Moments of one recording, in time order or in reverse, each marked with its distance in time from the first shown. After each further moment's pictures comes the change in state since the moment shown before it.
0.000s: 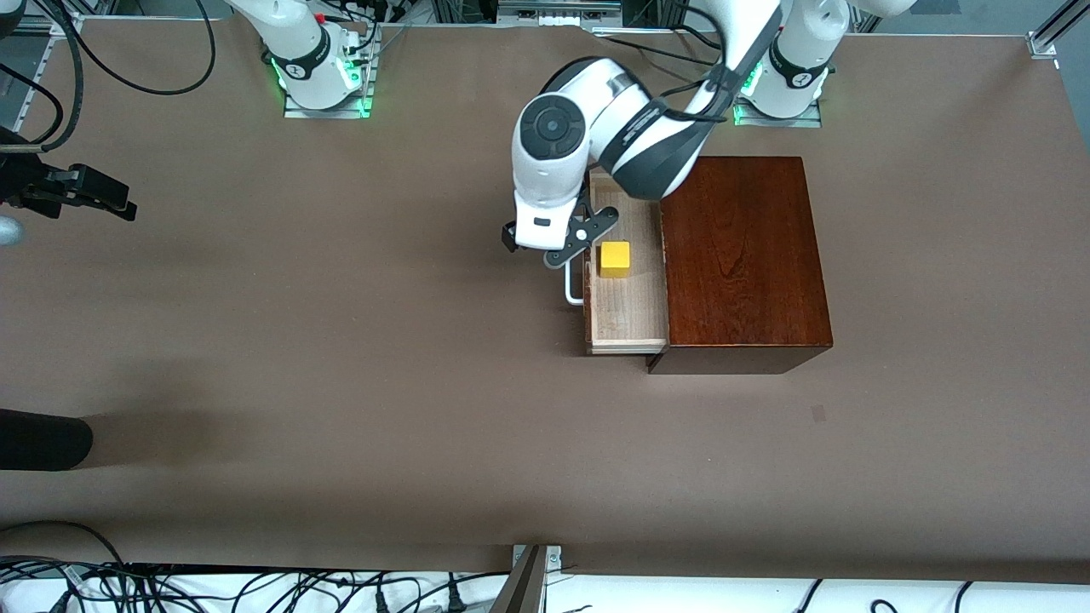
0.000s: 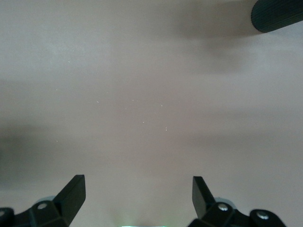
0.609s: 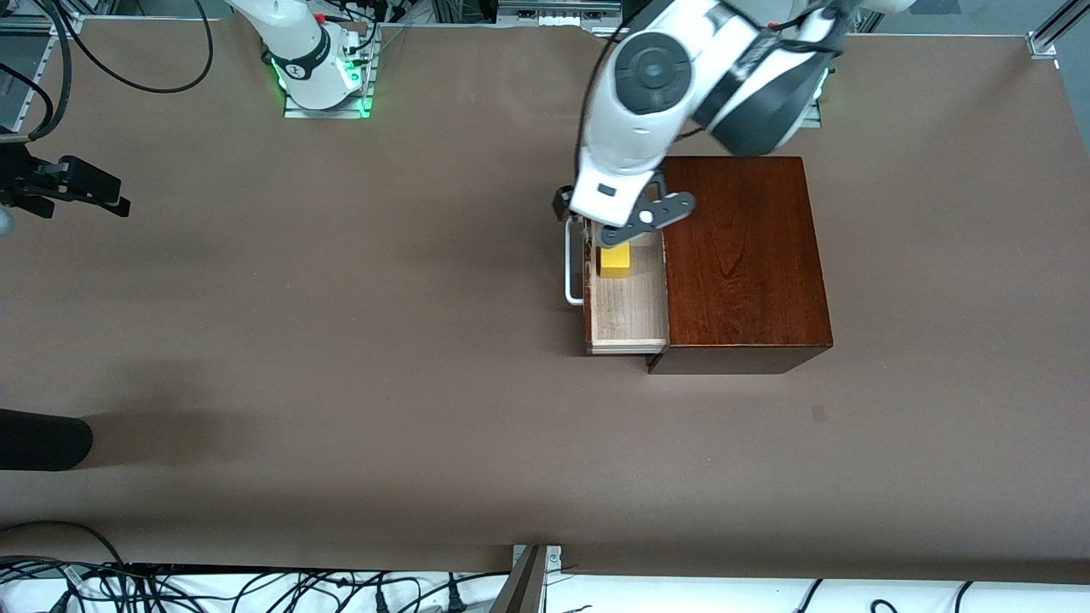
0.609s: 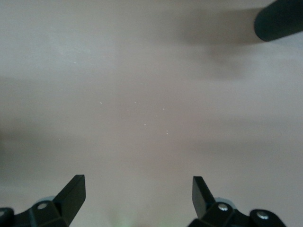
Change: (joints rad) left arm 0.110 -0.202 -0.008 -0.017 -0.036 -0.217 0.312; right arm -0.002 -0.011 -0.014 0.003 0.007 0.003 -0.031
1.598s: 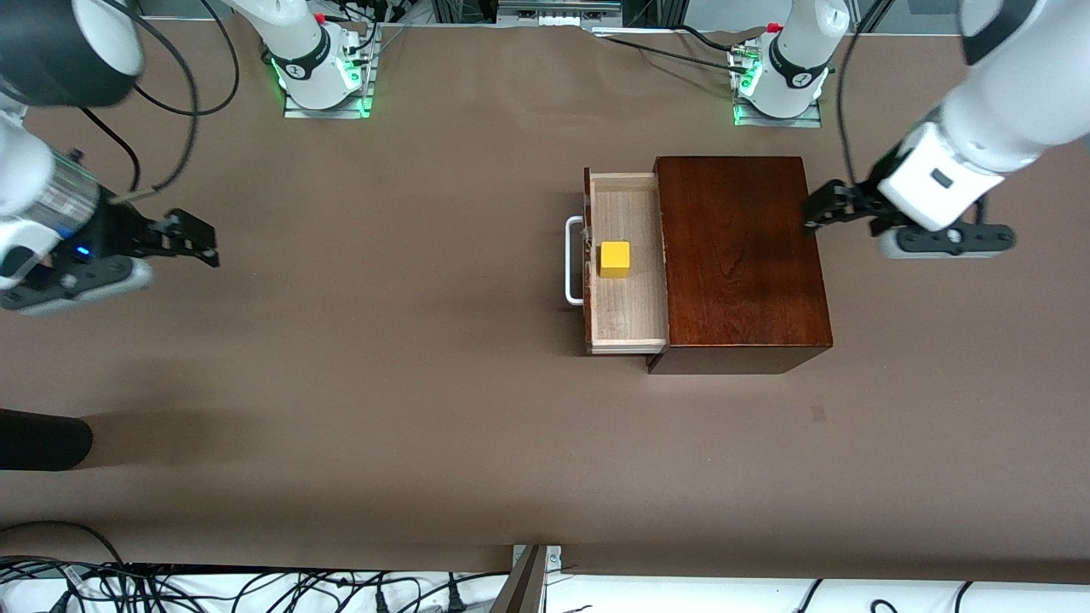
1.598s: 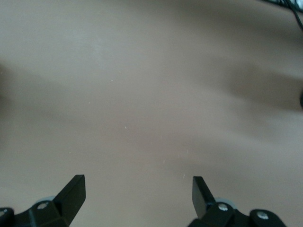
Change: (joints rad) left arm 0.476 -0.323 0.003 -0.186 0.024 -0.075 0.846; right arm 0.118 0.098 0.000 0.029 0.049 0.132 -0.115
